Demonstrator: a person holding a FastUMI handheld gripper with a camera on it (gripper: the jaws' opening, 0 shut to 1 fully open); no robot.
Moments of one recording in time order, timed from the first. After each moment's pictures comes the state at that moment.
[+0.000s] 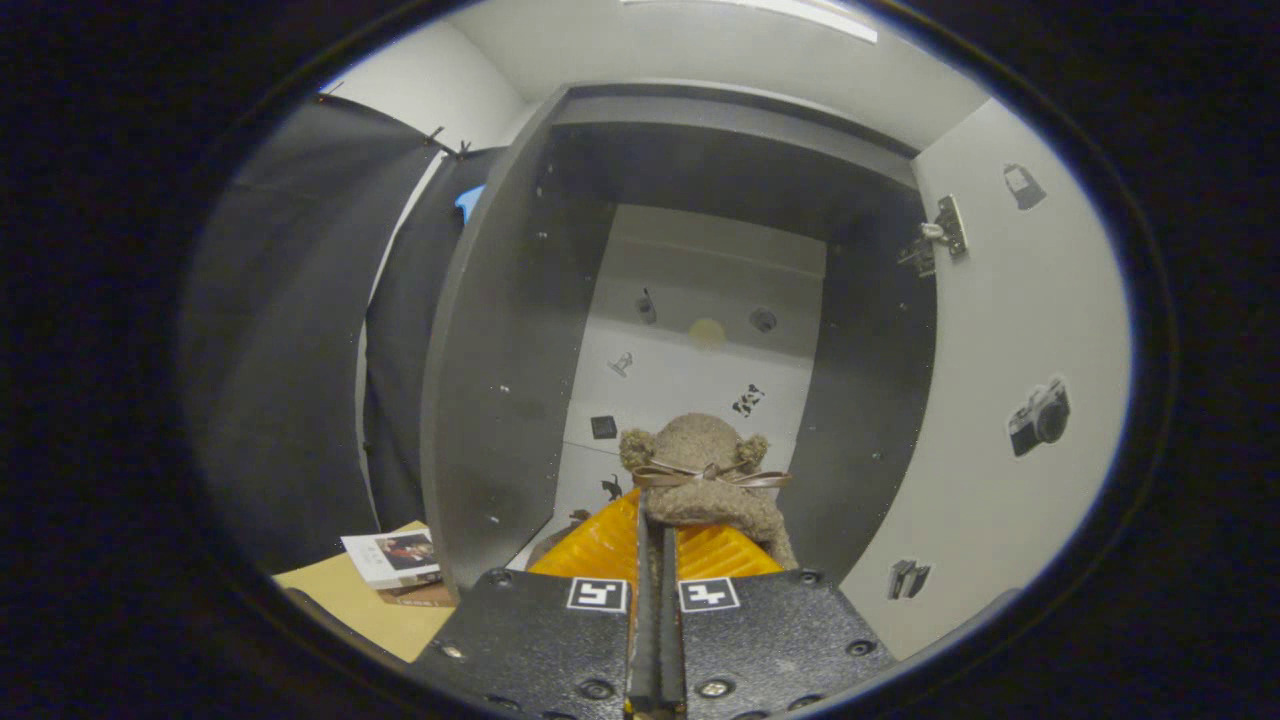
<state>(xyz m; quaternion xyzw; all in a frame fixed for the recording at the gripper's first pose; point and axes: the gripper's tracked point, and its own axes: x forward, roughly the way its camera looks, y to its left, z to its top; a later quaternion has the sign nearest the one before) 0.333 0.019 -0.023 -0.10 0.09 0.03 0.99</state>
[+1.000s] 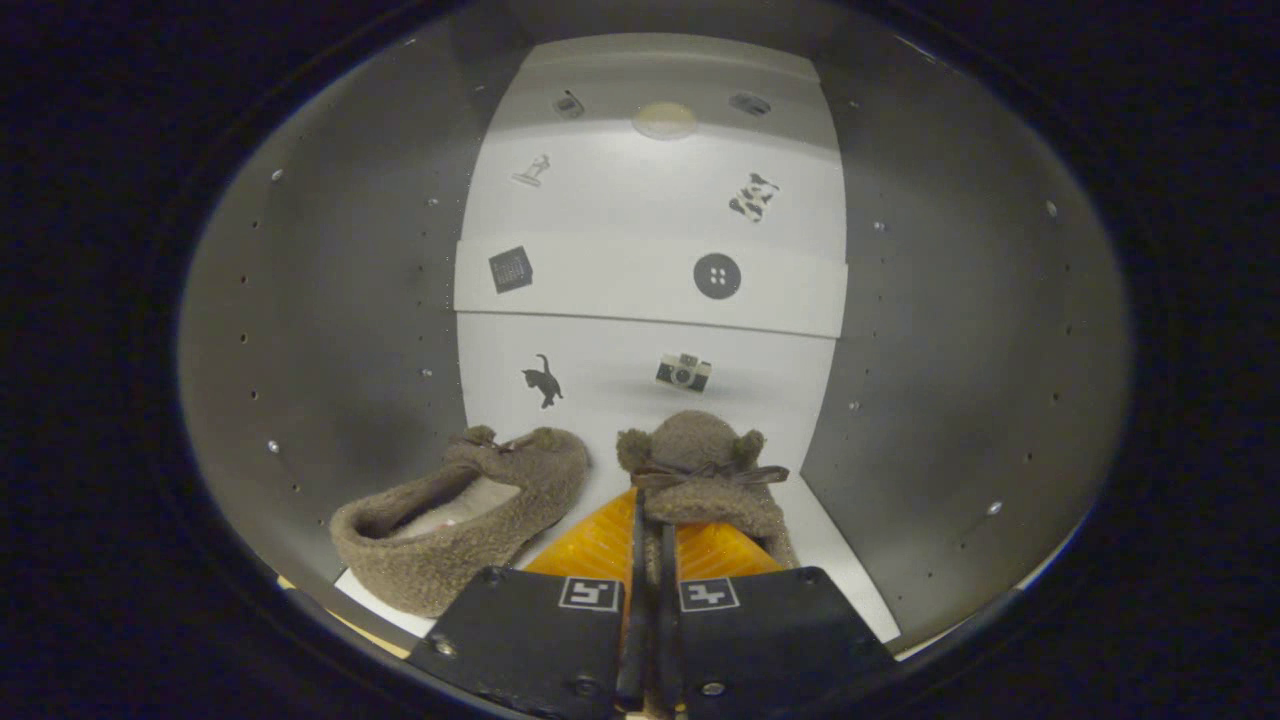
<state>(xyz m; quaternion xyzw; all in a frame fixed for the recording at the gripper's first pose) 0.477 -0.034 -0.211 -0.03 0.23 -0.01 0.97</state>
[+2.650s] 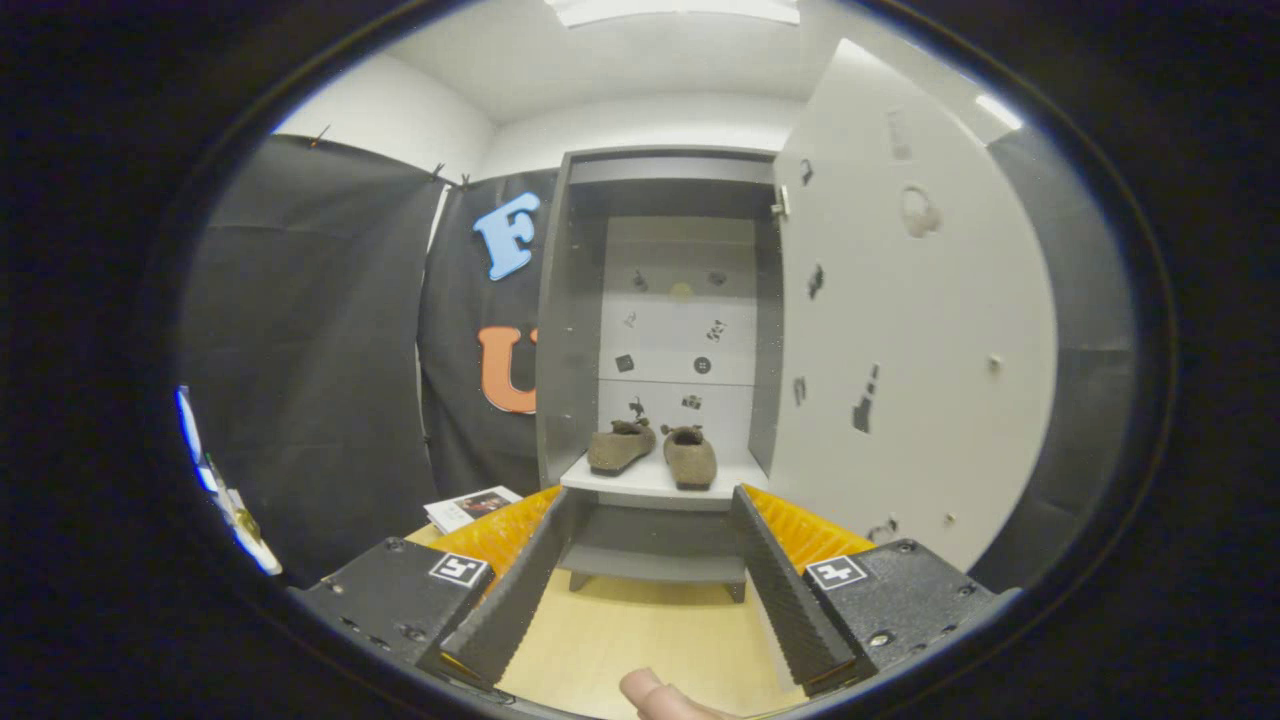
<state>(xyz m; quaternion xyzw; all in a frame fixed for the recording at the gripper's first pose) 0.017 -0.023 -0.071 -0.01 0.10 0.05 0.99</state>
